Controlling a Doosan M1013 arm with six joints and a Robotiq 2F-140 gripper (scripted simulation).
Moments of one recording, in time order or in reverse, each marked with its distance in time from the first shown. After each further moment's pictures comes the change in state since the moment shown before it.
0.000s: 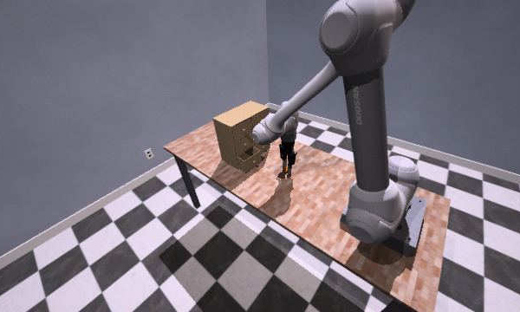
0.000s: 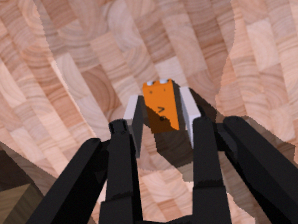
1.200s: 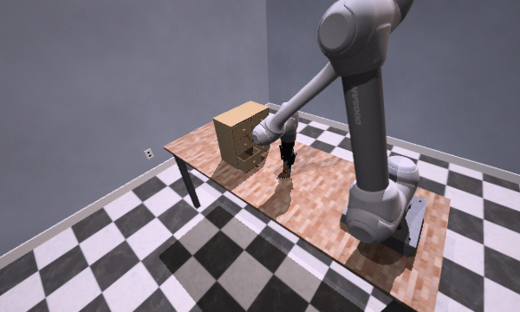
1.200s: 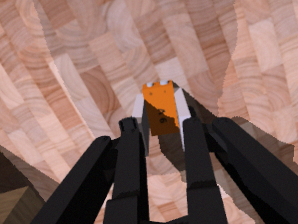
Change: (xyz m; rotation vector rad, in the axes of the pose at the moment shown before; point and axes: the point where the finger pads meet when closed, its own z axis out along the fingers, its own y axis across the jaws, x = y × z) arm 0.000 0.000 0.005 0.000 0.000 0.000
